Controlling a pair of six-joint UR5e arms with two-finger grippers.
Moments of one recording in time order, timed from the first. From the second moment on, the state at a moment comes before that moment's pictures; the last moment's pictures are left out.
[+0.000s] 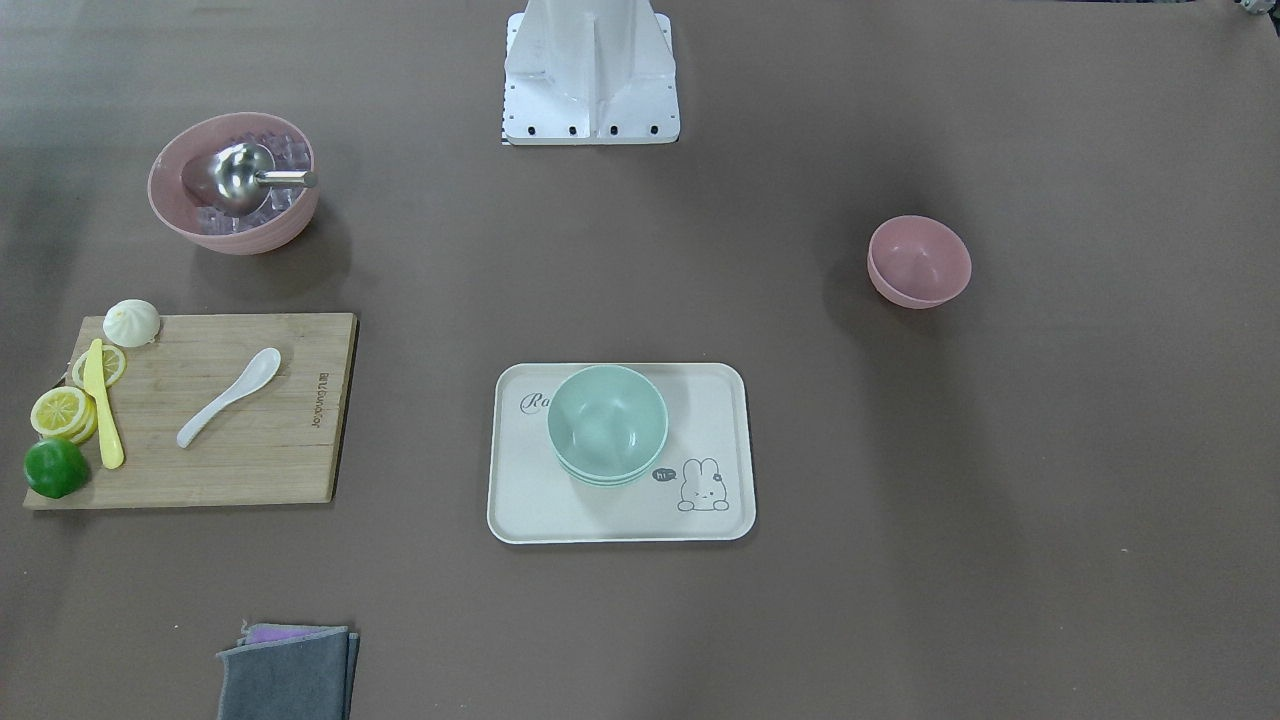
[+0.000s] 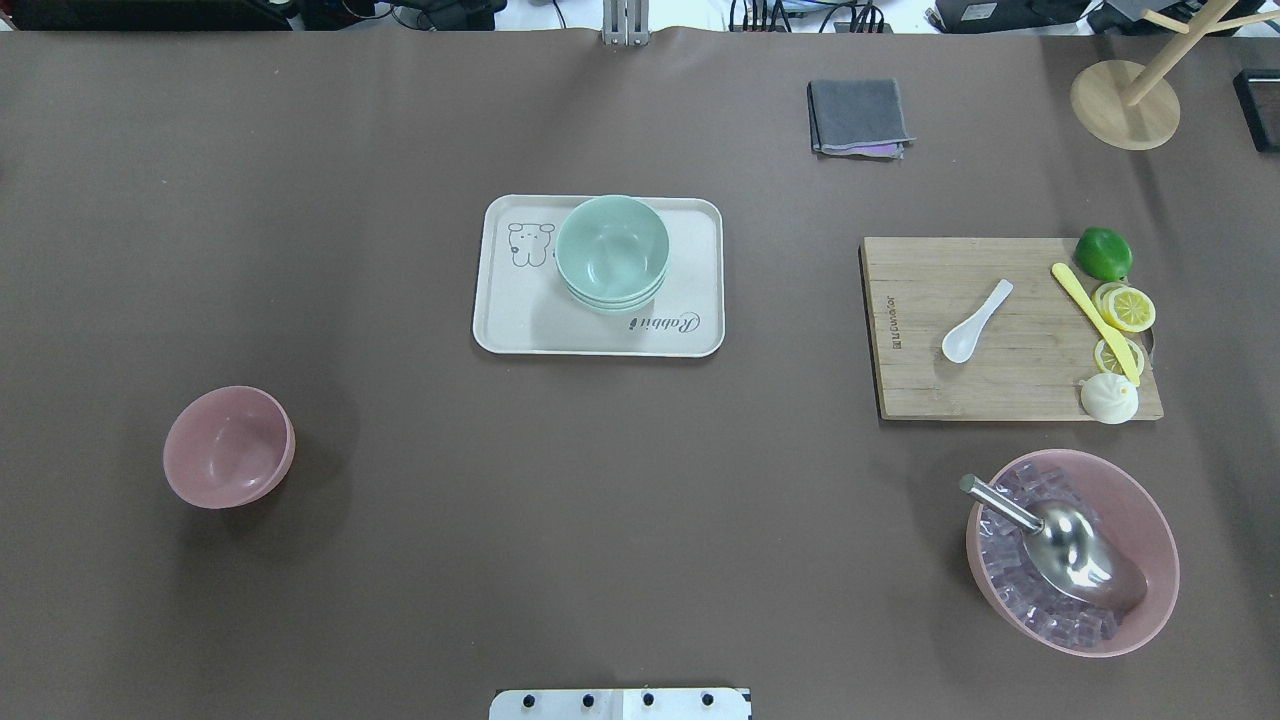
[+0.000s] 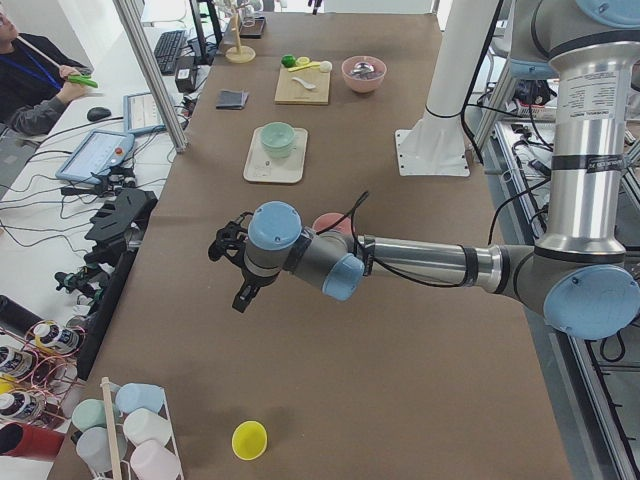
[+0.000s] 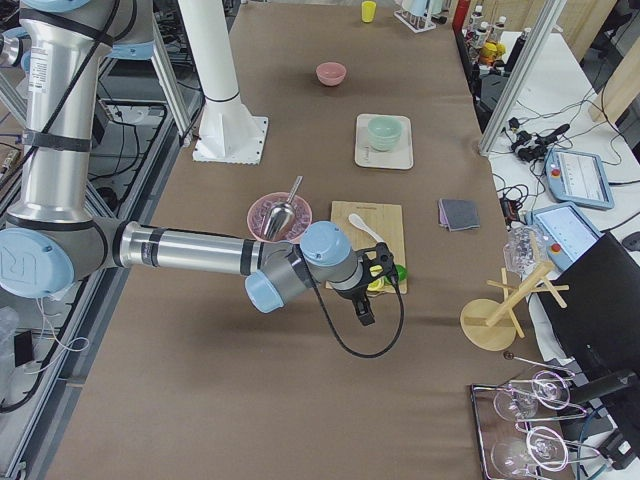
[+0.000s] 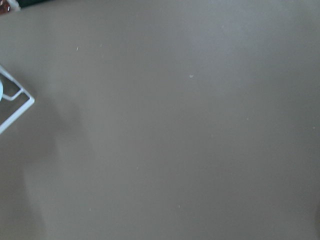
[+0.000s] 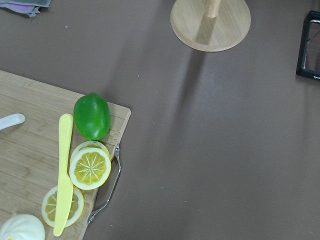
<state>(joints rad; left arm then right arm) -1.56 -1.54 -1.67 -2.02 -2.44 0.03 1.49 -1.74 1.65 -0.90 2.37 0.17</state>
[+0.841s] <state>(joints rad) -1.36 -1.56 -1.73 -2.12 -2.43 -0.23 1.33 -1.70 1.73 -0.91 2.29 0.57</state>
